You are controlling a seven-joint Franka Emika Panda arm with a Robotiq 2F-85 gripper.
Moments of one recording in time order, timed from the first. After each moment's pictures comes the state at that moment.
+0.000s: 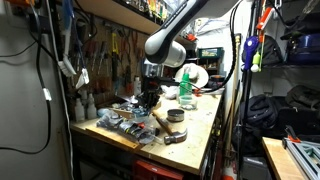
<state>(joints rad) -0.01 0.37 0.00 -1.97 0.22 2.47 0.01</state>
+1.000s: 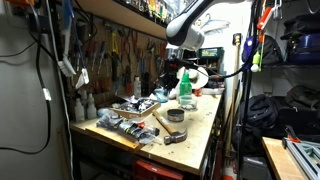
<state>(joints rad) -0.12 0.16 -0.10 -2.09 0.21 2.39 0.01</state>
